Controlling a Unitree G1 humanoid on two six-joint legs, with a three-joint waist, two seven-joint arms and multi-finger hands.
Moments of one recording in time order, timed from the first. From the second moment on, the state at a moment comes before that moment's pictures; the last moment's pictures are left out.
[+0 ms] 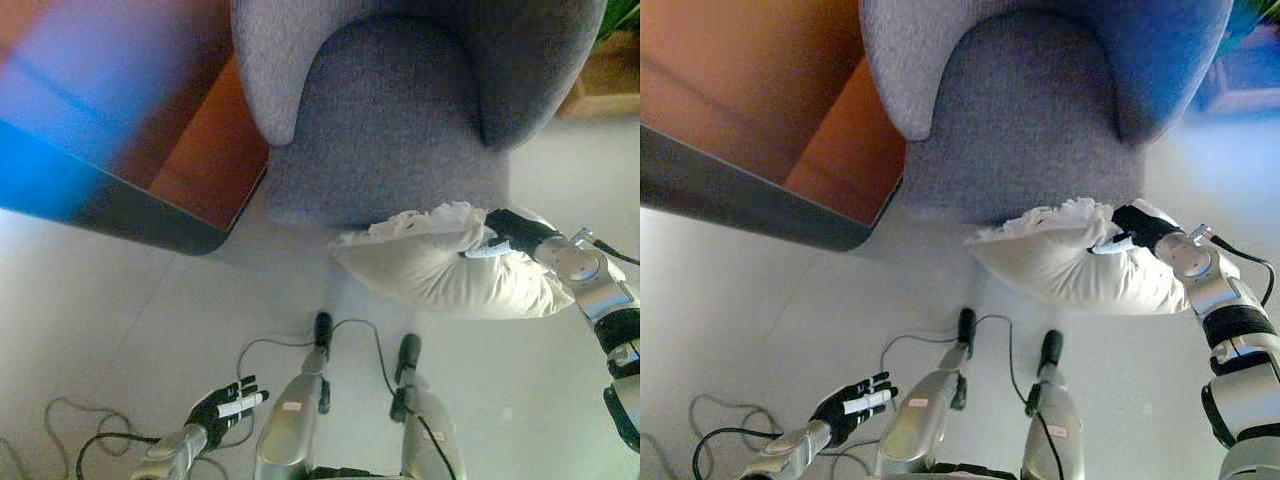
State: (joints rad) left arm -0.04 0.40 -0.20 1.10 -0.49 -0.13 -0.37; right arm -0.70 -0.91 0.39 0.84 -0.03 -0.15 0.32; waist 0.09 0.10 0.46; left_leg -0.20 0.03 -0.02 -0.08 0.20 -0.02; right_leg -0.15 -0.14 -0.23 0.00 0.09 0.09
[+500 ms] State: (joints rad) left arm 0.02 0.39 -0.06 1.22 -0.34 -0.08 -0.37; right arm -0.78 -0.99 0.44 0.80 0.10 -0.14 0.61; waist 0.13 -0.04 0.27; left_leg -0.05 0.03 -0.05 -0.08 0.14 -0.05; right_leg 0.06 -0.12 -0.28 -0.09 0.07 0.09
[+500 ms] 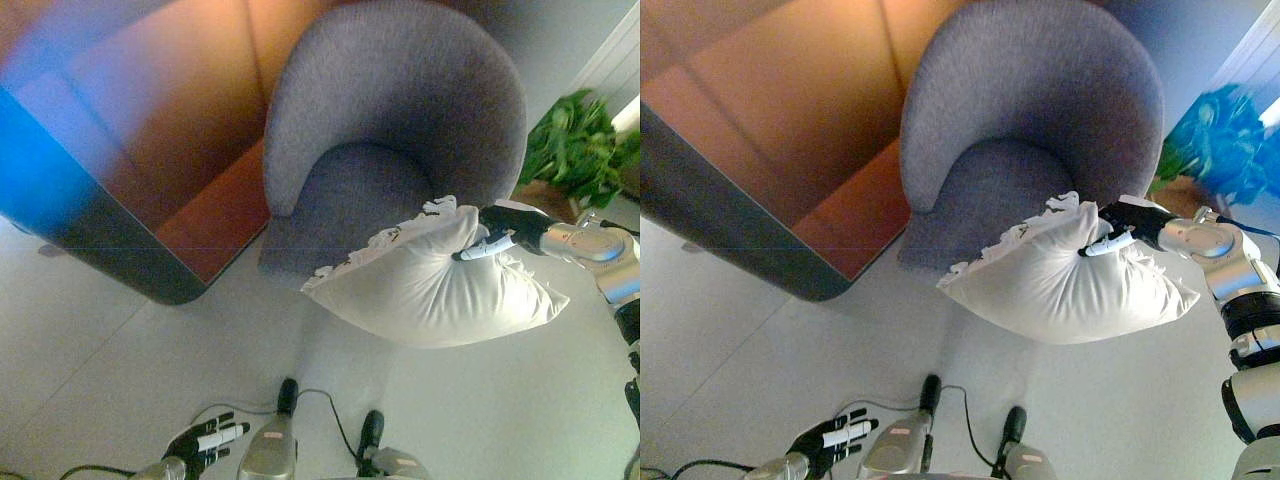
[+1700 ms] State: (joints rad) left arm 0.12 0.40 -0.08 1.31 -0.29 -0.11 -0.34; right arm -1.11 -0.97 0.58 1.21 0.20 0.21 0.39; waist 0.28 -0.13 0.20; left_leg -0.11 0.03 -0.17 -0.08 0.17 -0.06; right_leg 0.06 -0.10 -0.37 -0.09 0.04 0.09
